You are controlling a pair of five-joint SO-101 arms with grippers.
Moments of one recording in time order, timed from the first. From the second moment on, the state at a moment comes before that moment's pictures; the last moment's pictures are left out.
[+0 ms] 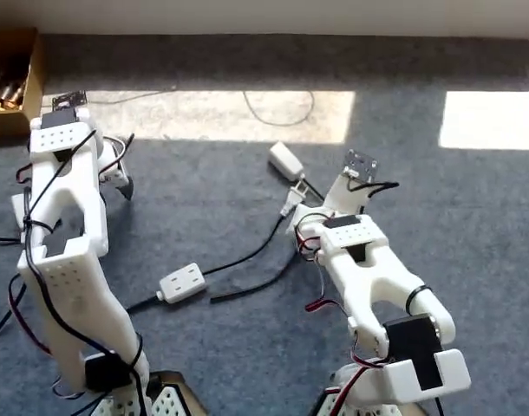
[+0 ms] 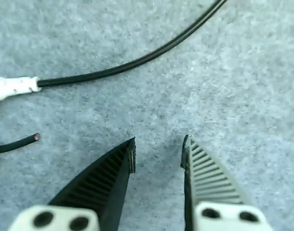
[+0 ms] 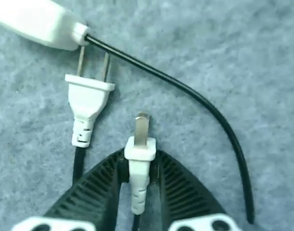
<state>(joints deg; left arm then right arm) -21.6 34.4 -19.4 81.1 10.4 -20.4 -2.4 47.2 27.6 -34.4</state>
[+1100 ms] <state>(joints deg) -21.6 34.4 -19.4 80.3 10.4 -25.5 -2.8 46.3 36.2 -32.0</state>
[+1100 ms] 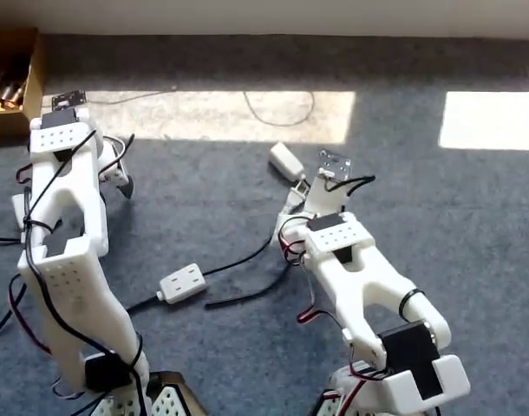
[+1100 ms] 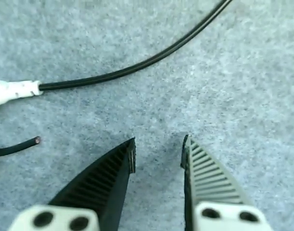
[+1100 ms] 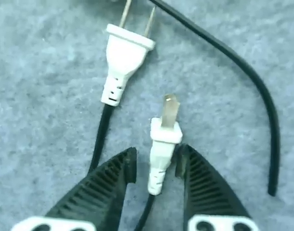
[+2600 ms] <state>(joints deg) -19.4 33.1 -35.2 93.5 -17.7 -31.6 -0.6 -2.6 91.9 29.4</state>
